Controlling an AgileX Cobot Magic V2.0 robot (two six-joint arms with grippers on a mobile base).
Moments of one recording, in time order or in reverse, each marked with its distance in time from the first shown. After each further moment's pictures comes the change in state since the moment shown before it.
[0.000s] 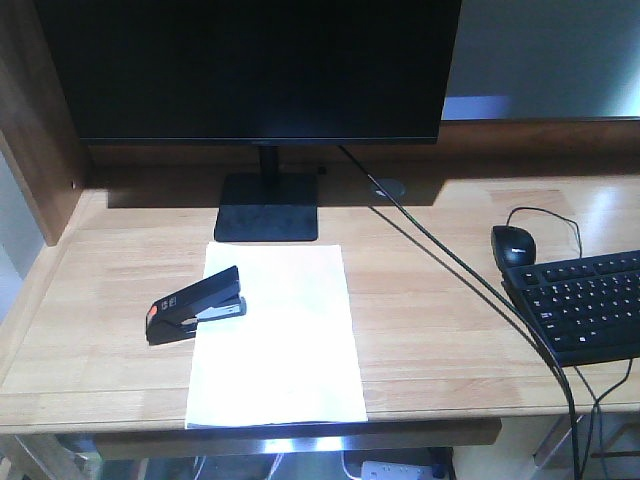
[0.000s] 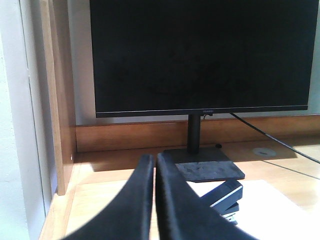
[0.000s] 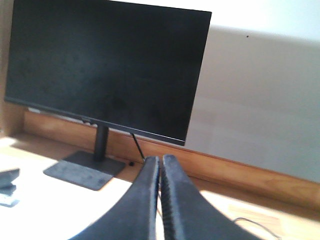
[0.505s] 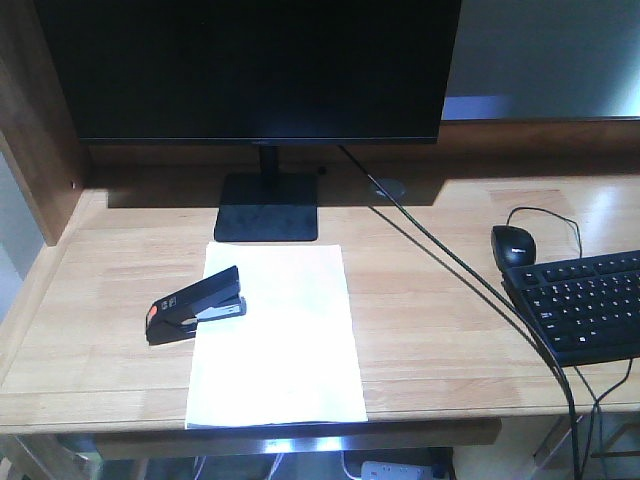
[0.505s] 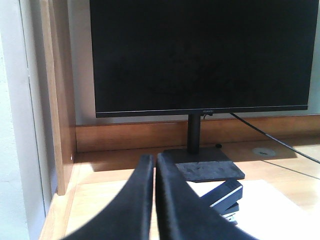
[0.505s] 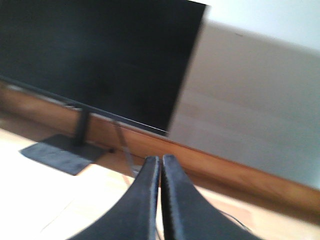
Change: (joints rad) left arm 0.000 0.000 0.000 0.000 0.000 0.000; right arm -0.083 0.000 0.000 0.581 0.024 -0.657
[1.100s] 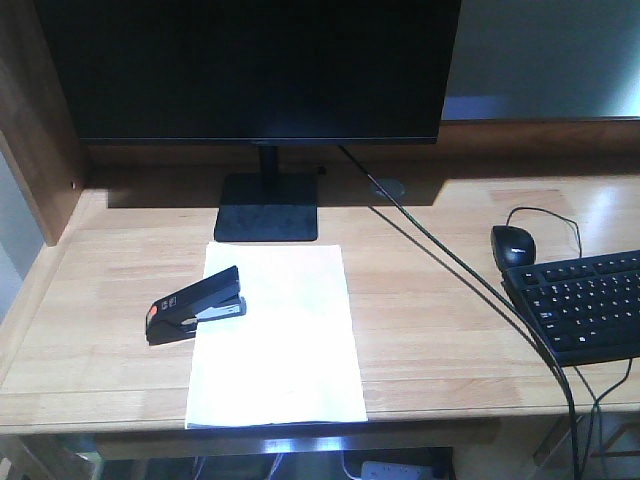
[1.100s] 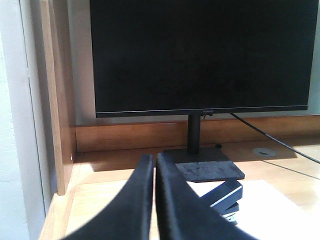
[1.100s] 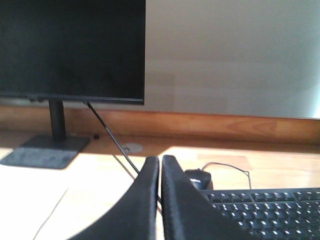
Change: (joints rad) left arm 0.000 0.000 0.000 0.000 0.000 0.000; right arm -0.133 0.000 0.118 0.134 -0.067 0.101
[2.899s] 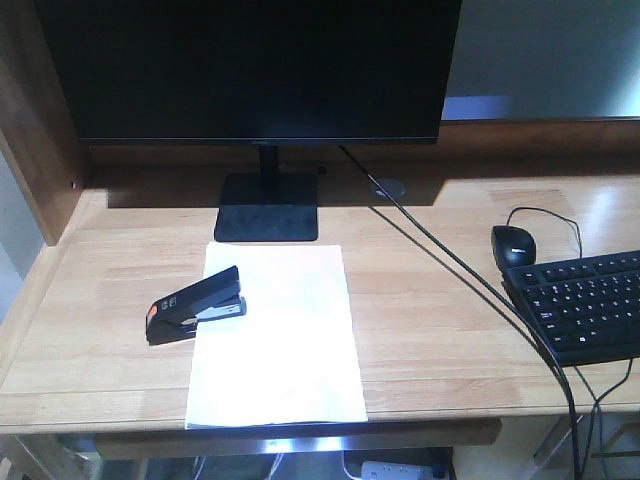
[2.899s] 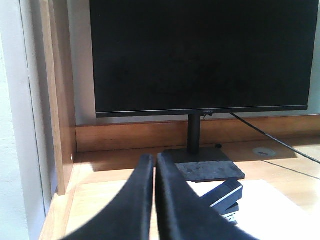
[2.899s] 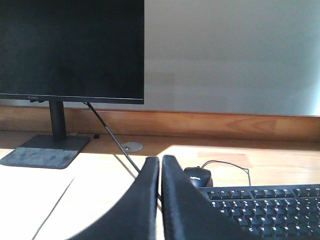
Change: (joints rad) left arm 0.000 0.000 0.000 0.000 0.000 0.000; right arm 0.000 -0.050 0.000 0.003 0.054 -0.004
